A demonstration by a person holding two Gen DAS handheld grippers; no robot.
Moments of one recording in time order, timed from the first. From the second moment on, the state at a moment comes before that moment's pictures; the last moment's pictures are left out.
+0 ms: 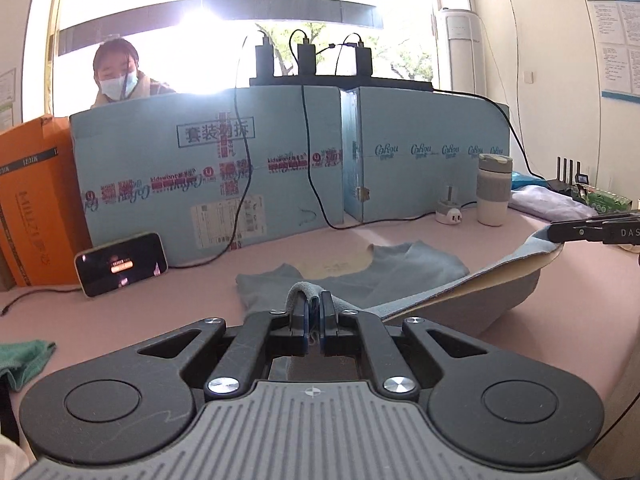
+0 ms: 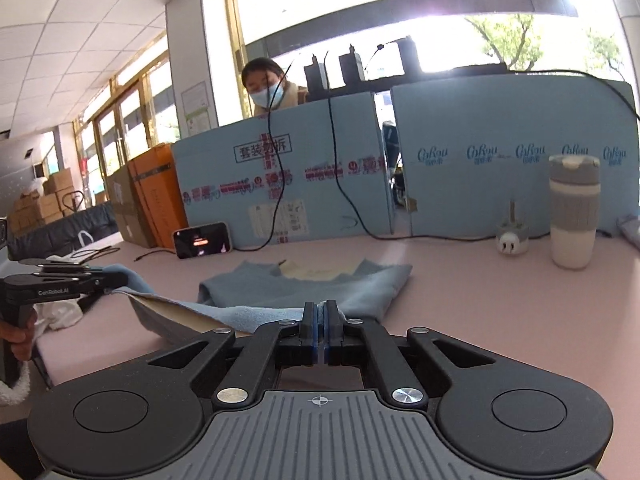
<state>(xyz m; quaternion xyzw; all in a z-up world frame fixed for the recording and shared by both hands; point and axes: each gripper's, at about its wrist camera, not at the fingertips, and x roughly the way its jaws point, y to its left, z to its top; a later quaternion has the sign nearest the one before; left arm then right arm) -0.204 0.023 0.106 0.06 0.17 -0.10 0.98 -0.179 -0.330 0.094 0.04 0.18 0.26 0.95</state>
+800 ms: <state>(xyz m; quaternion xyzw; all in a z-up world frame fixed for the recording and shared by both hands) 0.018 0.070 0.024 -0.04 0.28 -0.01 0.96 0.028 -0.258 0.049 -0.02 0.19 0.14 0.97</state>
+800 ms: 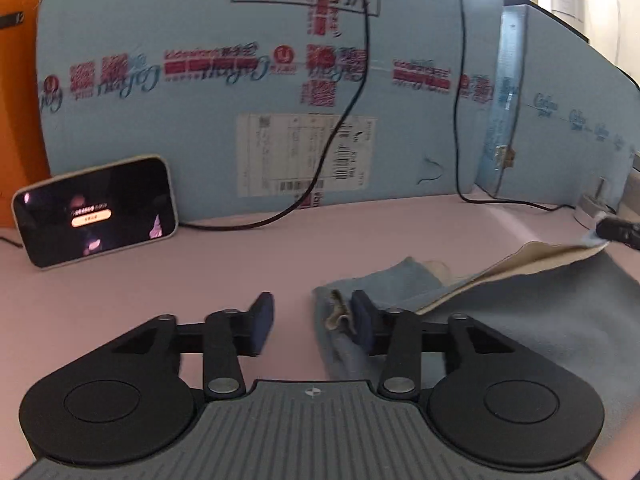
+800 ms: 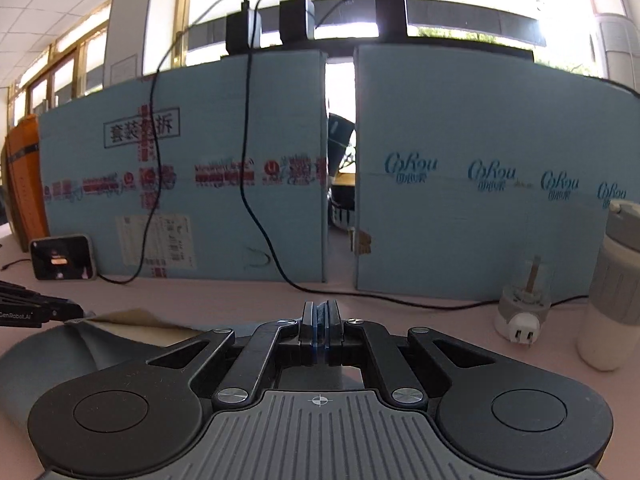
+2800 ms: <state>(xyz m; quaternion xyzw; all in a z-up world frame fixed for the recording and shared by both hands) -0.067 0.078 0.020 -0.12 0.26 0.02 0.96 -0.022 -0.279 0.035 0.11 0.25 0.15 0.95</state>
